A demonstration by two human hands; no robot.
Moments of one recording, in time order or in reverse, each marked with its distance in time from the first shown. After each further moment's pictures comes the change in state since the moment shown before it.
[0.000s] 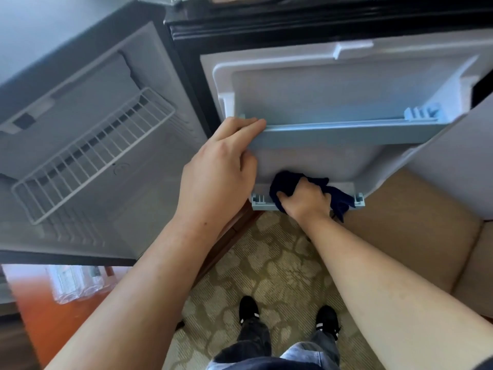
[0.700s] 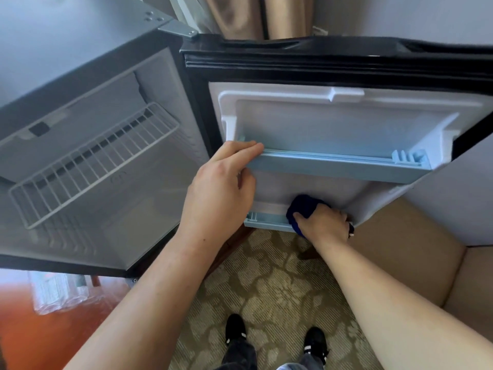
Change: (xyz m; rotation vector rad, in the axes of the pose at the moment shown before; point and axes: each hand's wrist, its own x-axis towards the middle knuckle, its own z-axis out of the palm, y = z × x) left_hand -0.004 -0.007 0.005 -0.164 0.042 -0.039; right_hand -0.005 0.036 -0.020 -0.125 0.000 0.179
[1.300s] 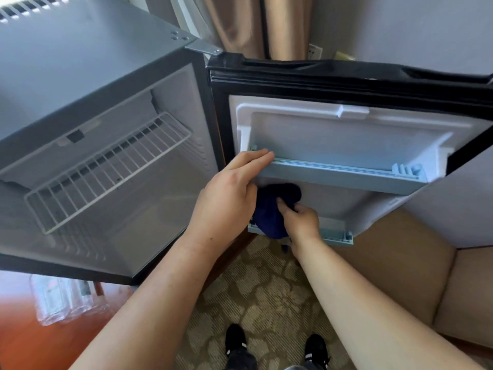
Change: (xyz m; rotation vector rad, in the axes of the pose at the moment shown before) left_hand -0.002 -0.020 -0.014 -0.015 -0.127 0.109; right_hand -0.056 -0.069 -0.001 1.232 -0.099 0.168
